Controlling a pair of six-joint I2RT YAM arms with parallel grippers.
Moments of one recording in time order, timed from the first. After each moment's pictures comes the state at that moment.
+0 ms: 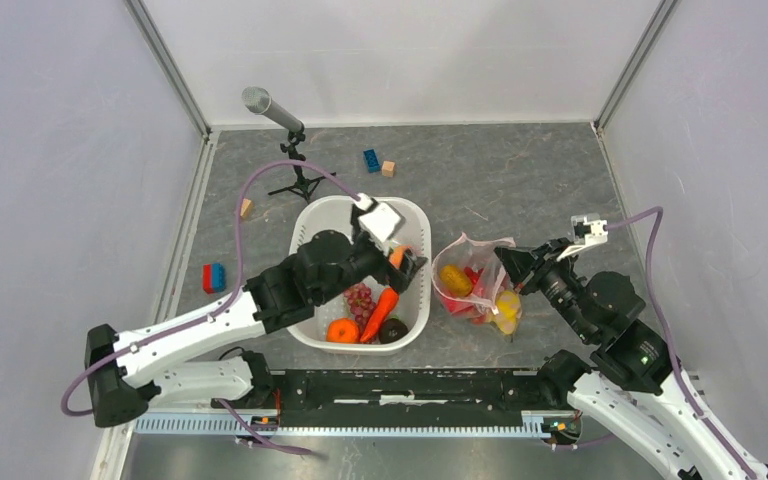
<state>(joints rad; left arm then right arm) -1.12 1.06 0.94 -0.06 -0.22 -0.02 0.70 0.39 0.70 -0.38 0.19 0.53</state>
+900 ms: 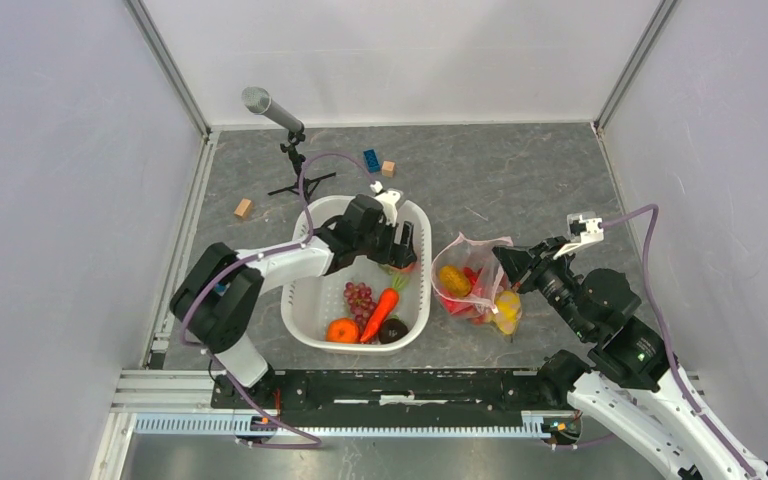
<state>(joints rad) -0.69 1.64 0.93 0.02 0.17 -0.32 0.70 0.41 0.70 -0.38 0.20 0.52</state>
